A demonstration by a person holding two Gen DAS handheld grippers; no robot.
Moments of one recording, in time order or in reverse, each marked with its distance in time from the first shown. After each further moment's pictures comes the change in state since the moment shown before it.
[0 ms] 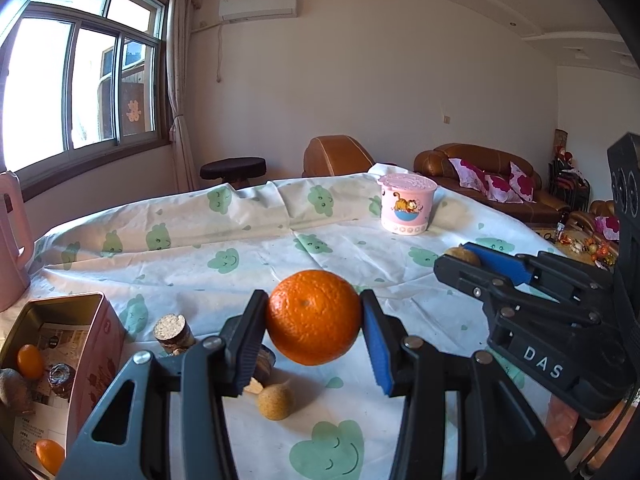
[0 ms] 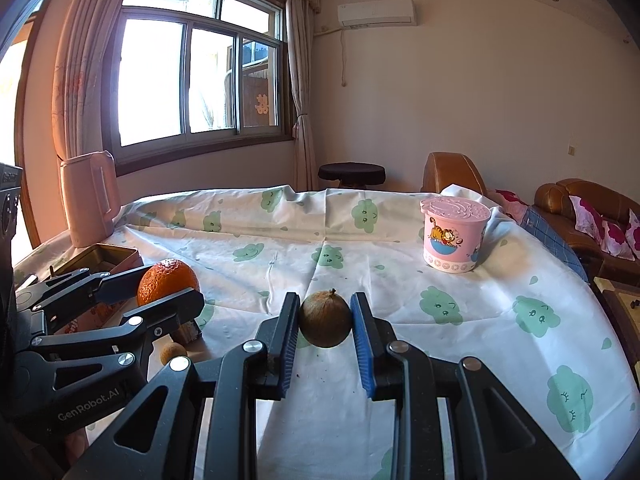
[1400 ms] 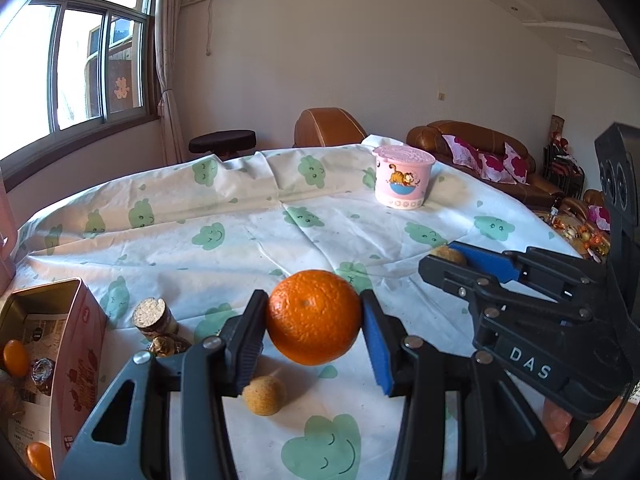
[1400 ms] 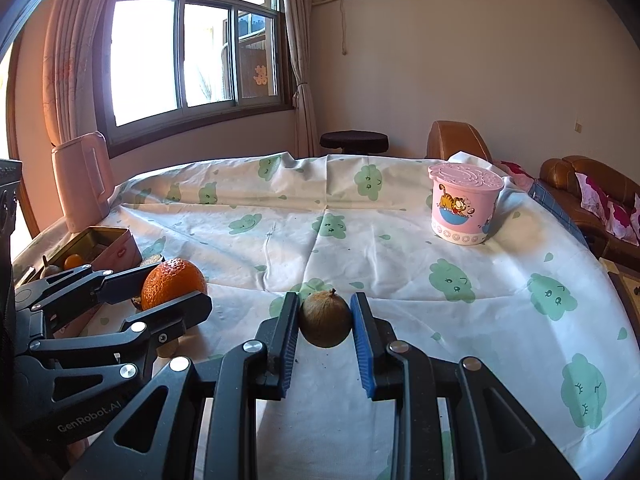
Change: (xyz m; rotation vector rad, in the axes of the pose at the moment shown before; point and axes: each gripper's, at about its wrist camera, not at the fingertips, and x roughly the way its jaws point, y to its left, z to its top) left arm 0.021 -0.001 -0.001 -0.003 0.107 -0.039; right arm 0.023 -0.003 -0.003 0.017 0.122 0.014
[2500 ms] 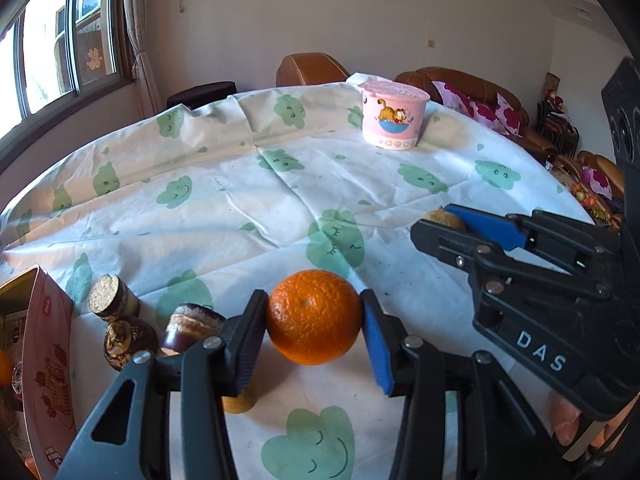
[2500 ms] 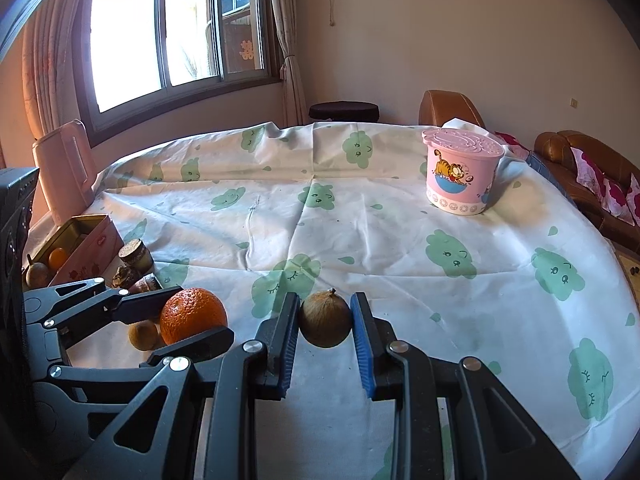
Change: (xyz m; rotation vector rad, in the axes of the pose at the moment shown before) left arm 0.036 -0.010 -0.005 0.043 0.207 -0.039; right arm 0.021 -0.008 -0.001 0.037 0.114 -0.027
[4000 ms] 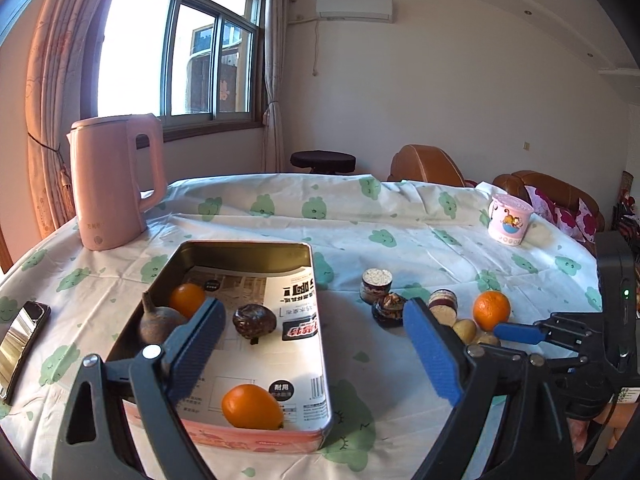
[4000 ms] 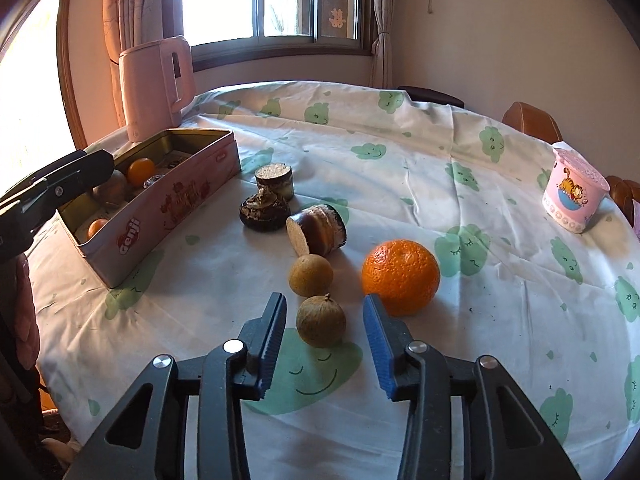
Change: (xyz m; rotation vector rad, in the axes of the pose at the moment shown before) left arm -0.130 0.129 -0.079 -0.254 -0.308 0.298; right arm 0.003 0.109 -0.034 -0.237 0.115 0.194
